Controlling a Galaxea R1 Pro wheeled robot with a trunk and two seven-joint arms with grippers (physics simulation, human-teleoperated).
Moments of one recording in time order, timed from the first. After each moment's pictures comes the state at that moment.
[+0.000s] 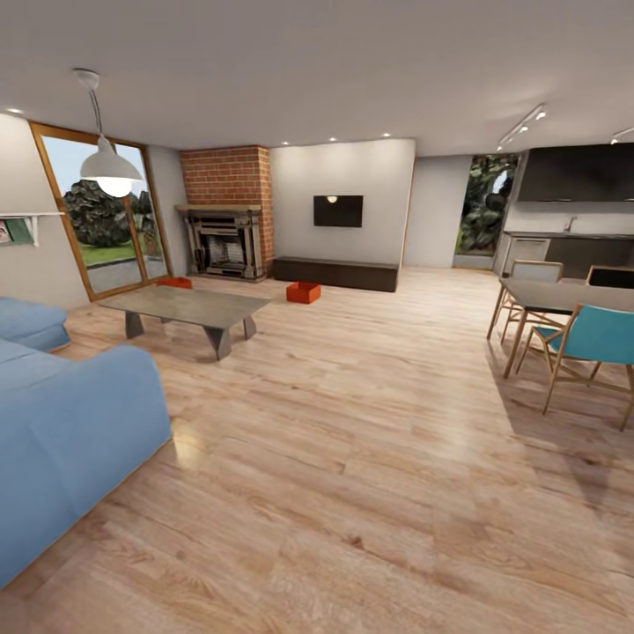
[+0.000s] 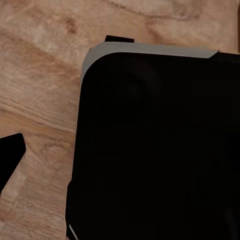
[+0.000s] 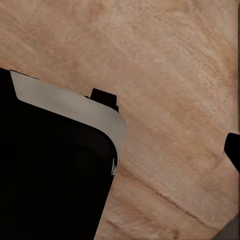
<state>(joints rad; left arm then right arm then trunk) 0.00 0.00 0.00 -0.03 0.14 -0.12 0.02 -0.14 -0.02 0.55 0.03 -0.21 -0.12 -0.05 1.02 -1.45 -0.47</state>
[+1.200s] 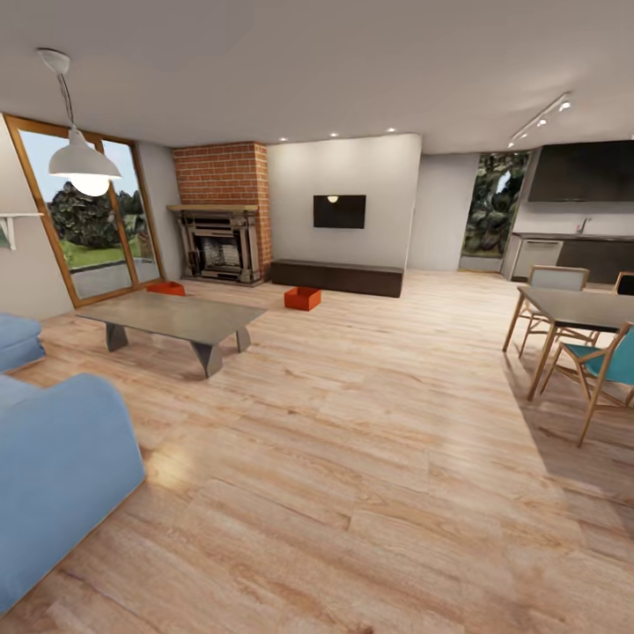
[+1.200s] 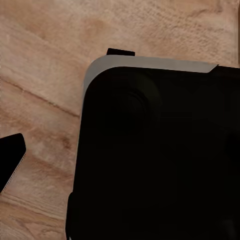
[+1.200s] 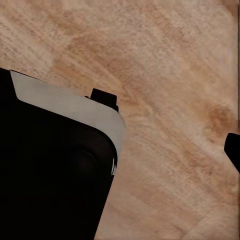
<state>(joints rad) 0.00 0.00 0.00 -0.03 0.14 -0.16 0.02 -0.14 -0.02 0.55 0.03 -0.21 -0.12 -0.05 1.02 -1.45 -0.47</state>
